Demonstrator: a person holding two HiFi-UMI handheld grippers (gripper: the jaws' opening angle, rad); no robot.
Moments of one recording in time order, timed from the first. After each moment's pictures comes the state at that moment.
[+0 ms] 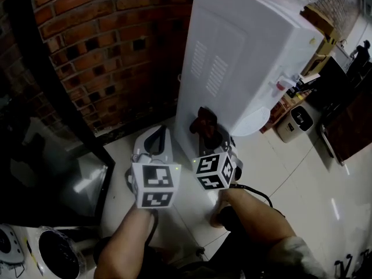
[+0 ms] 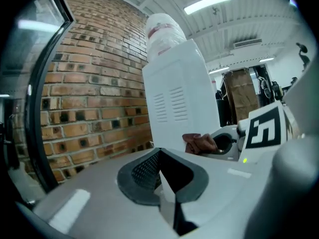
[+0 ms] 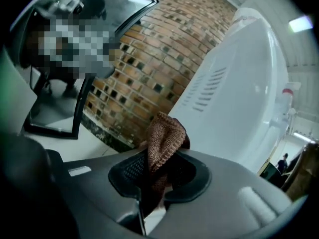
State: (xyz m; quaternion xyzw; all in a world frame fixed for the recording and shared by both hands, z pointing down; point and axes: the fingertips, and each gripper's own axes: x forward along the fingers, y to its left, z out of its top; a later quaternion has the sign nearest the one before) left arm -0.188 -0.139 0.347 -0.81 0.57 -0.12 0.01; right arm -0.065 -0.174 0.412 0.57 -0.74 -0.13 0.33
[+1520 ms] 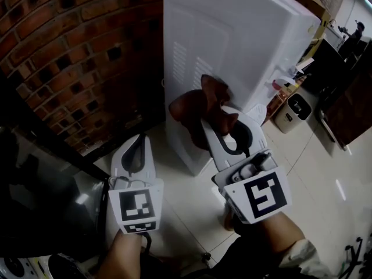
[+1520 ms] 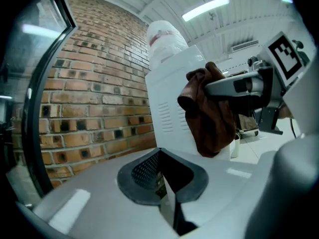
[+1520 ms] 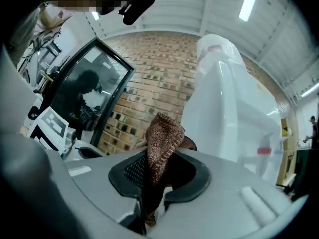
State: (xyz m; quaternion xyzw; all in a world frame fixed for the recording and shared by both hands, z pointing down) left arm -0.195 -0.156 0.319 -0.81 0.58 -0.08 0.05; right arm -0.079 -0.132 0.220 0.52 -0.85 -0.12 0.03
